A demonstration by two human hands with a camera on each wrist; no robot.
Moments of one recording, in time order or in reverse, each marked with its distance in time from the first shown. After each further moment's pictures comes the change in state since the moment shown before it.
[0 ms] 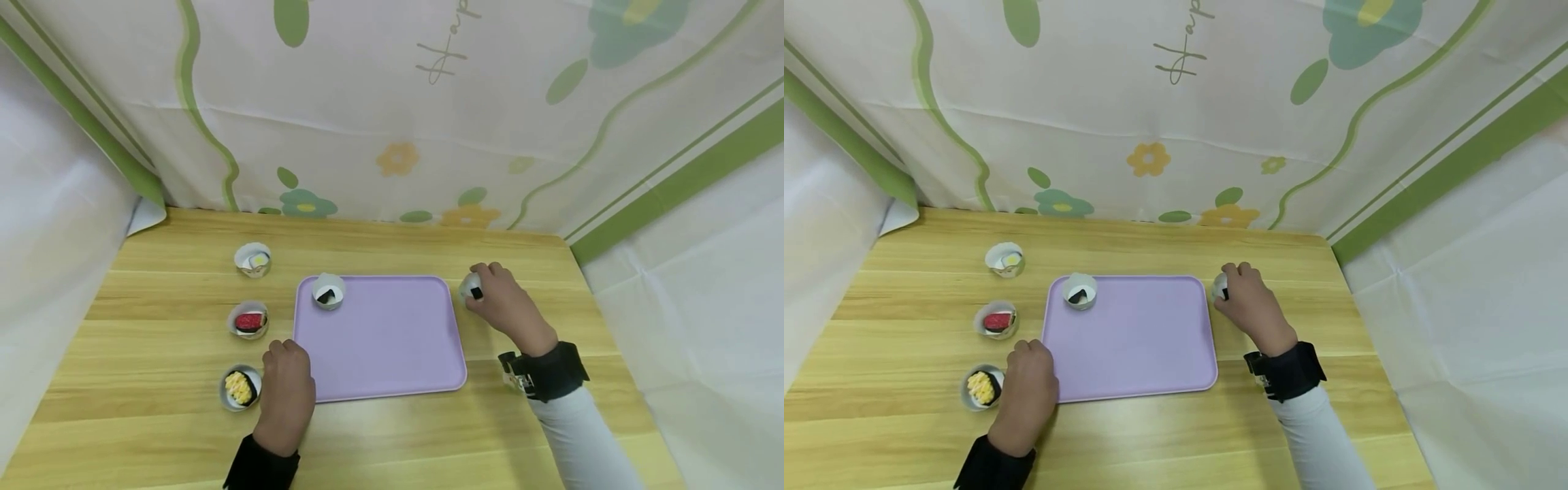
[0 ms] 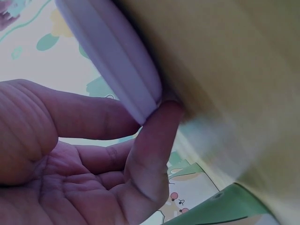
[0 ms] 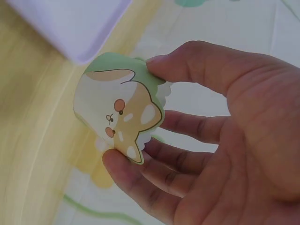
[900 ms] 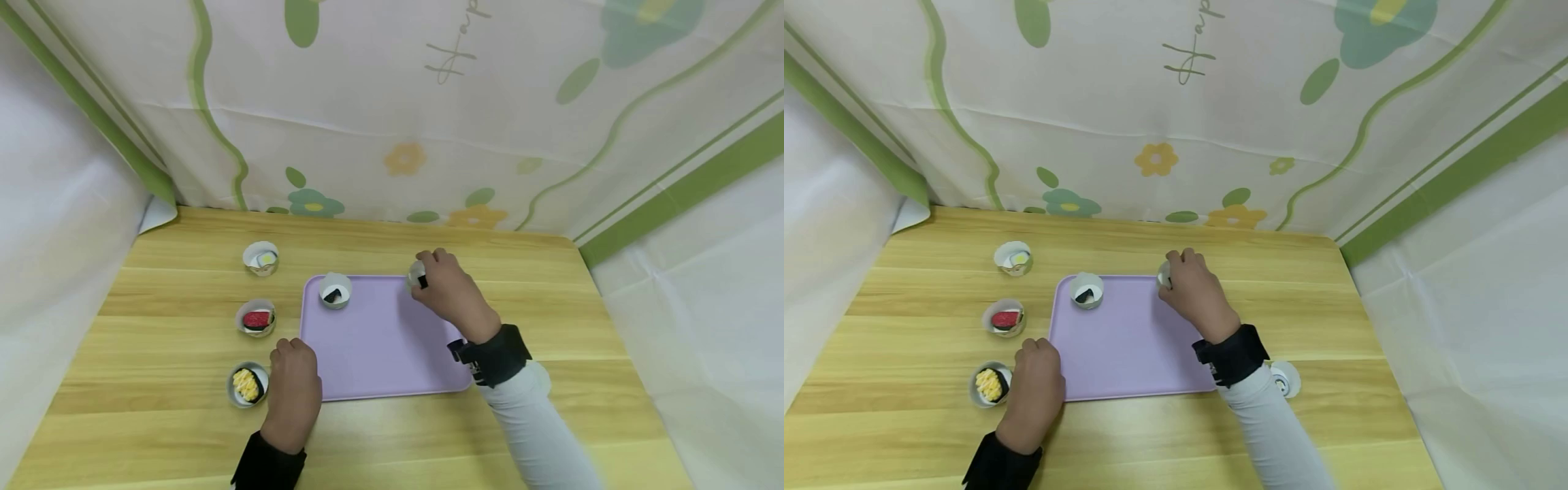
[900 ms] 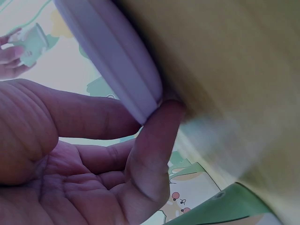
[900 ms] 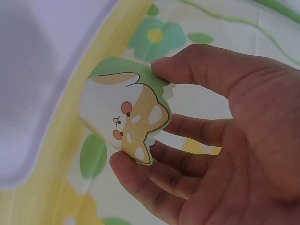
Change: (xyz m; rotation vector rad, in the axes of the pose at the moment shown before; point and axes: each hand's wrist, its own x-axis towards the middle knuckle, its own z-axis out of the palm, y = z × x) left_hand 0.000 0.000 0.002 0.022 -0.009 -0.001; right_hand 0.036 -0.090 0.014 0.018 0.029 -0.083
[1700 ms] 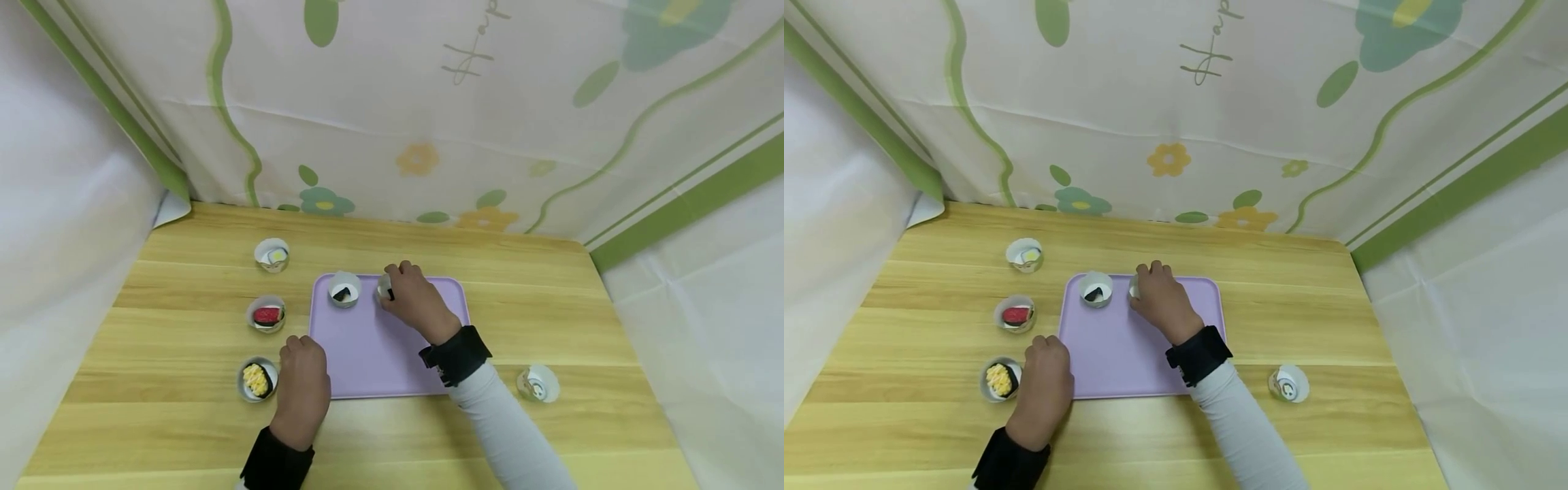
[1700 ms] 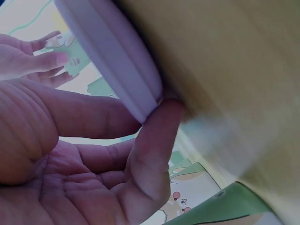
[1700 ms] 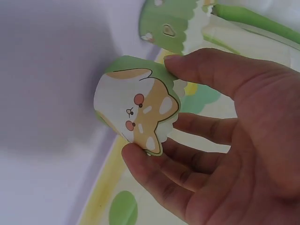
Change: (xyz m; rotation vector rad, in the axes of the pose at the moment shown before) left_hand 0.000 0.000 0.000 0.081 -0.011 0.037; right_hand 0.022 -0.039 0.052 -0.019 -0.029 -0.104
